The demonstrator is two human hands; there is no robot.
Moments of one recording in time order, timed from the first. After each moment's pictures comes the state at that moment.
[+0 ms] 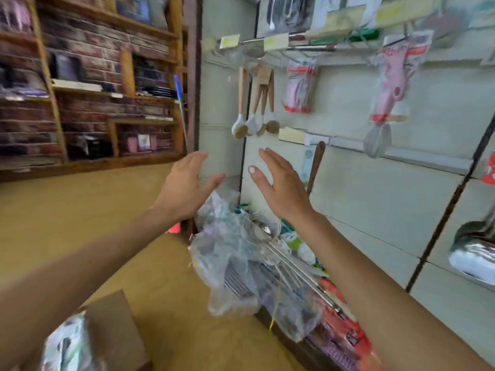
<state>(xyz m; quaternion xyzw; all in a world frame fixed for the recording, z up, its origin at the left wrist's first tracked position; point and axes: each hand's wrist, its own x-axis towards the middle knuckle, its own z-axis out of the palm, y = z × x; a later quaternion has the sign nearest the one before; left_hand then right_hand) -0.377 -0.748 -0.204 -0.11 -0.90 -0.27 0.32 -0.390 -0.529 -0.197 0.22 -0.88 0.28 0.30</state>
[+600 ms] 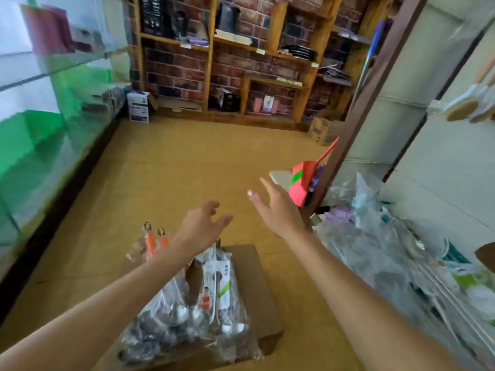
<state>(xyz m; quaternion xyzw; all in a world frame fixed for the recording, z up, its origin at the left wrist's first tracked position) -0.303 -1.065 -0.408 0.23 -0.89 -0.37 0.14 -0.426 -0.917 -0.378 0.35 -0.89 0.28 0.07</state>
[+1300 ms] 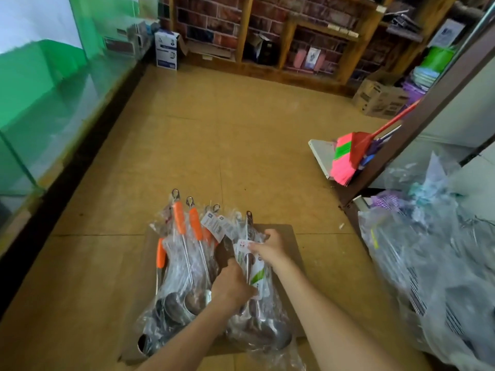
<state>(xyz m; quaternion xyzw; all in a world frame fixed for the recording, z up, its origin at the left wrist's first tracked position) -0.309 -1.048 -0.602 0.37 -0.83 -0.41 -0.11 -0.435 -1.006 -0.593 0.07 -0.88 0.37 -0.28</state>
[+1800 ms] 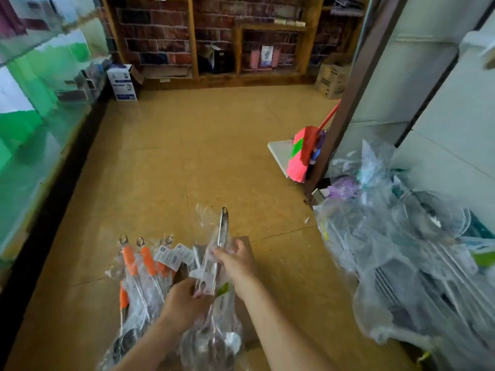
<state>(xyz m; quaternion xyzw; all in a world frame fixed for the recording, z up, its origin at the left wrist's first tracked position) -0.296 -1.012 -0.482 0.37 -0.76 -0.54 -0.01 -0.423 -0.937 -0.487 0.02 -0.74 0.59 -0.32</state>
